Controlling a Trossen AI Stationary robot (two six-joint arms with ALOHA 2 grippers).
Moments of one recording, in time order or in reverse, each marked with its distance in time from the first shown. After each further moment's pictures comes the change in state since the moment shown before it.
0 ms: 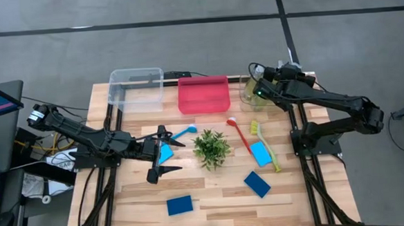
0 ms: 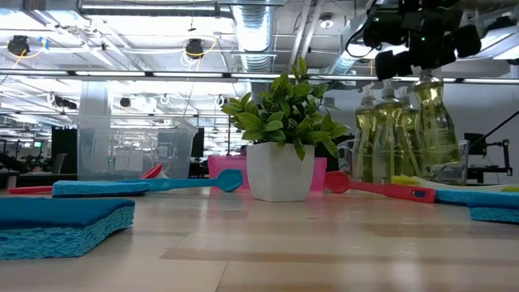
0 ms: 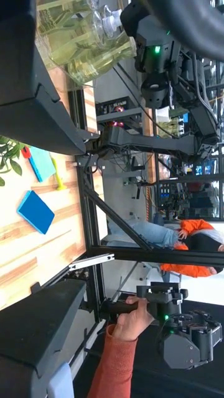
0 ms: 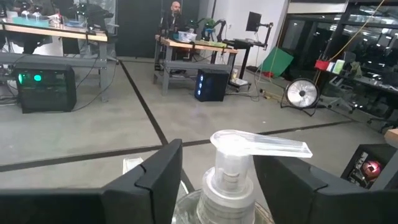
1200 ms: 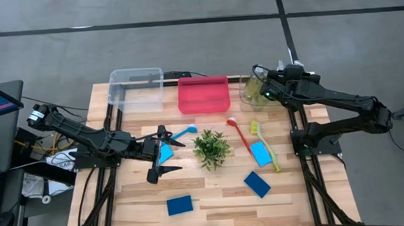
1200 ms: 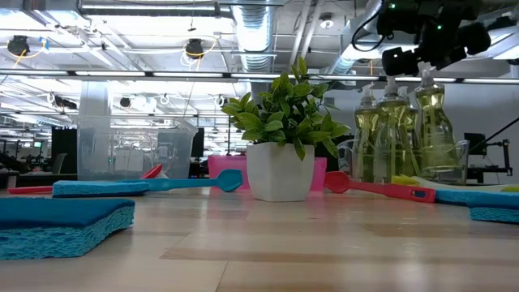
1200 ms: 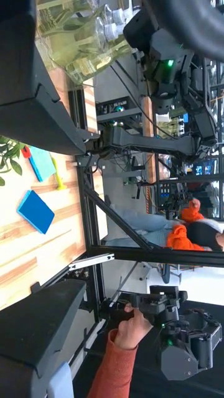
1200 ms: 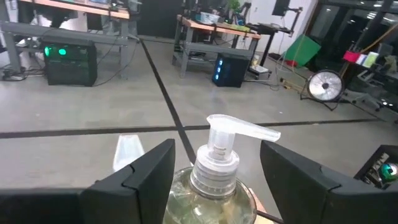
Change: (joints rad) left arm 0.000 0.000 0.000 0.000 0.000 -0.002; right arm 0.076 0.000 -0.001 -0.036 -0.073 -0.092
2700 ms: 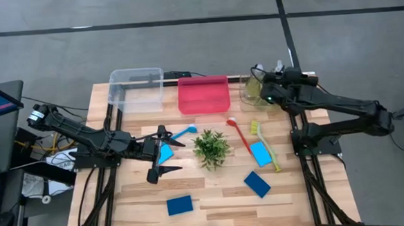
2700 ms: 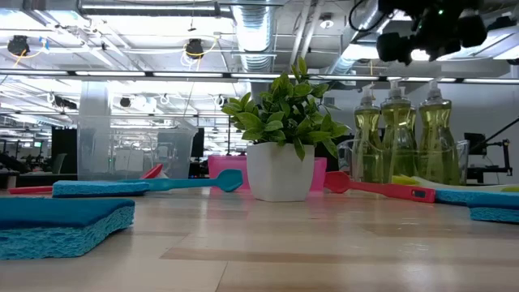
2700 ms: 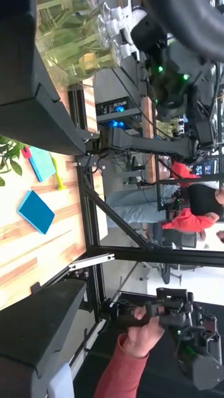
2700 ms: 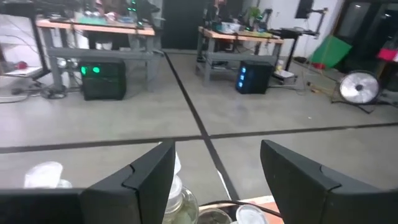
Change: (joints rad) left arm 0.000 0.000 0.000 0.000 0.000 0.003; right arm 0.069 -0.169 -0.004 0.107 -0.004 -0.071
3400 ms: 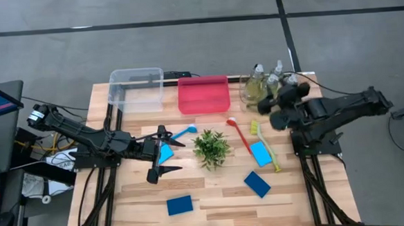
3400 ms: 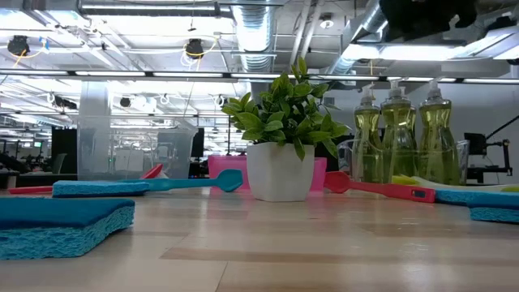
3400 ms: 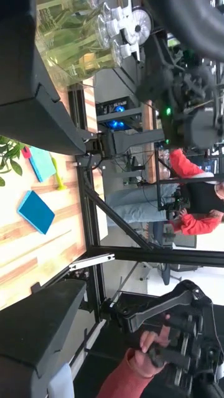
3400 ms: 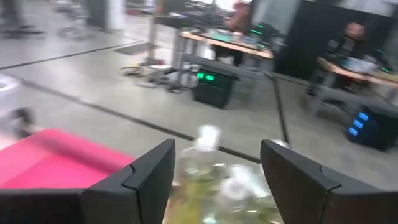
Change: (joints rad) left arm 0.000 0.000 0.000 -0.001 0.000 0.000; right arm 0.565 -0.100 0.002 0.015 0.047 -0.192
